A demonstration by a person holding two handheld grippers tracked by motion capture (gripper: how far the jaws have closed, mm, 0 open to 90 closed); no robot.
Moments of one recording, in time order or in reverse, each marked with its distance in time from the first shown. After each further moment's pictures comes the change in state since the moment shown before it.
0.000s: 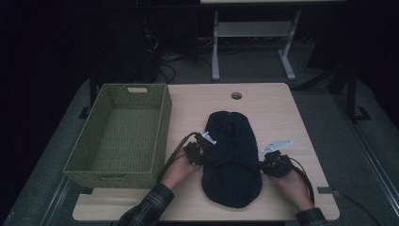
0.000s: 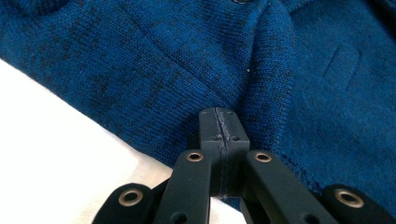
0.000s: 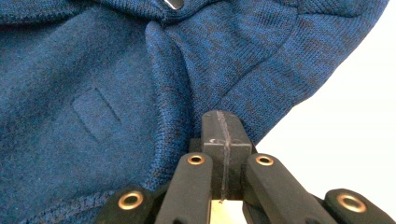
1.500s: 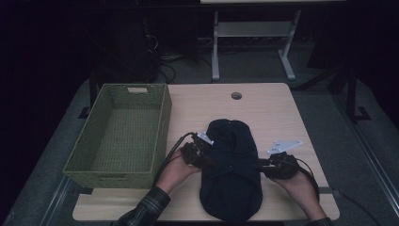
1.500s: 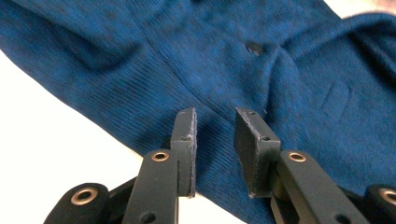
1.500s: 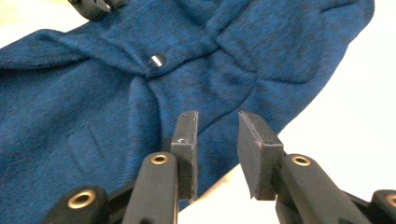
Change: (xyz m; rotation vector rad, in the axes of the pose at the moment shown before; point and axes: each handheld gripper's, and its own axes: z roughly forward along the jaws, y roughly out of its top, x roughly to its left) left arm -0.005 0.000 -0.022 -0.043 -0.038 -0.010; right arm 0.006 0.002 -0.028 -0.067 0.040 -0.031
